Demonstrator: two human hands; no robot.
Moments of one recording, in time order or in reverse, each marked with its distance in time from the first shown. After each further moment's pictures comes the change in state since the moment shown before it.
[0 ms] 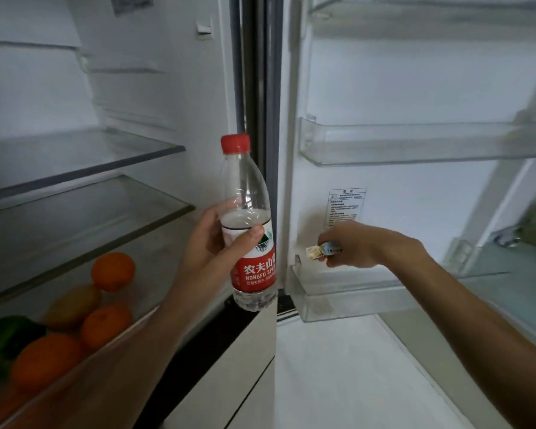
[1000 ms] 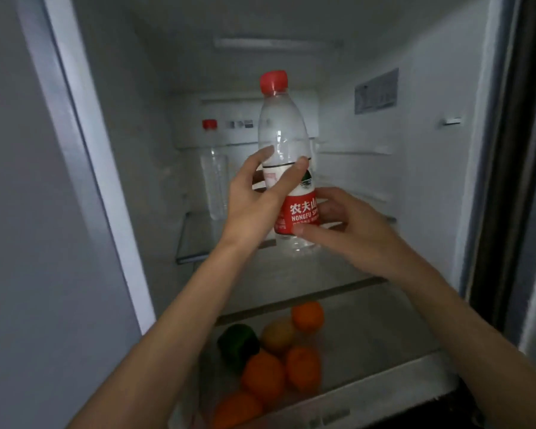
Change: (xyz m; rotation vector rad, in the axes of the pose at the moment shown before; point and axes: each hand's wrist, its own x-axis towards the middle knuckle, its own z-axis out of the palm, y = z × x) left_hand 0.010 0.170 -0.147 0.368 0.605 0.291; right_hand 0.060 -0.275 -0.086 0.905 0.380 -0.716
